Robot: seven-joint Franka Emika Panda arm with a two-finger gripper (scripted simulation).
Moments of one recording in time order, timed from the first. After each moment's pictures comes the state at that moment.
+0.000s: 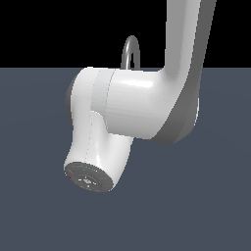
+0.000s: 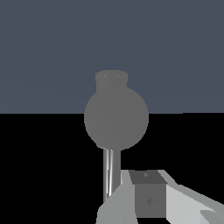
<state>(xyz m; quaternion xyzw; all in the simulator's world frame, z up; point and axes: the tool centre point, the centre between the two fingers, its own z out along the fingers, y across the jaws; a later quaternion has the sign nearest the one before) -0.003 -0.006 0.153 0.07 0.71 -0.07 0.69</state>
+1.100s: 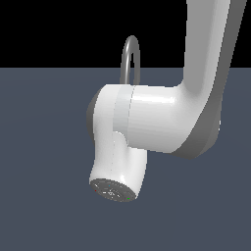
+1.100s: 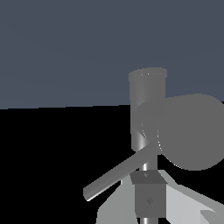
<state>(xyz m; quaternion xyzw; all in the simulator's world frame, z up) -0.004 -0.046 0.146 0.09 0.68 -0.07 0.72</state>
